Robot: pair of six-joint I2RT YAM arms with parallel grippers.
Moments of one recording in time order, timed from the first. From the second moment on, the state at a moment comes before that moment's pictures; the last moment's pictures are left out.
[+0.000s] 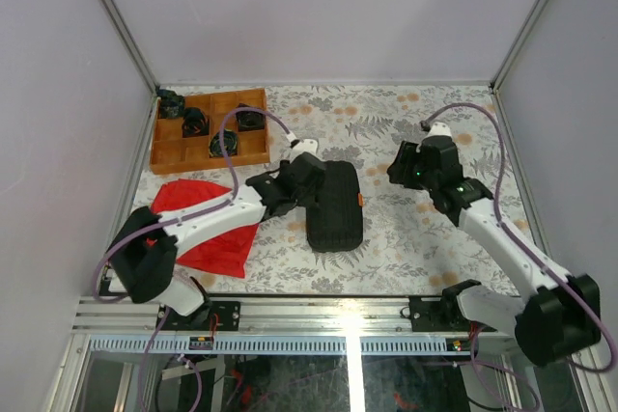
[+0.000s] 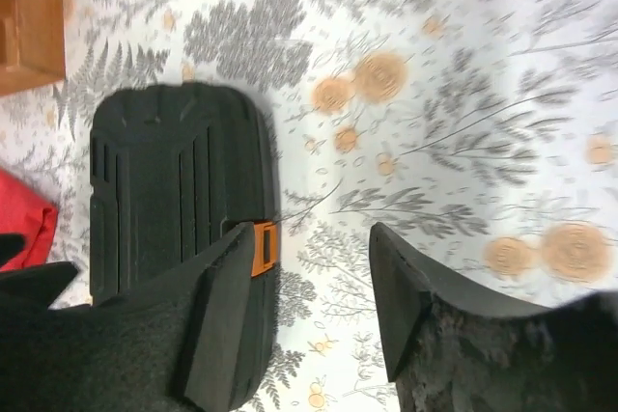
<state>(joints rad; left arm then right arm) -0.84 1.57 1.05 -0.34 -0.32 -0.57 0.36 1.18 0.79 -0.27 0.01 0.47</state>
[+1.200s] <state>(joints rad) -0.83 0.48 0.83 -0.62 -0.63 -0.60 0.36 0.44 0.72 -0.62 0.25 0.44</state>
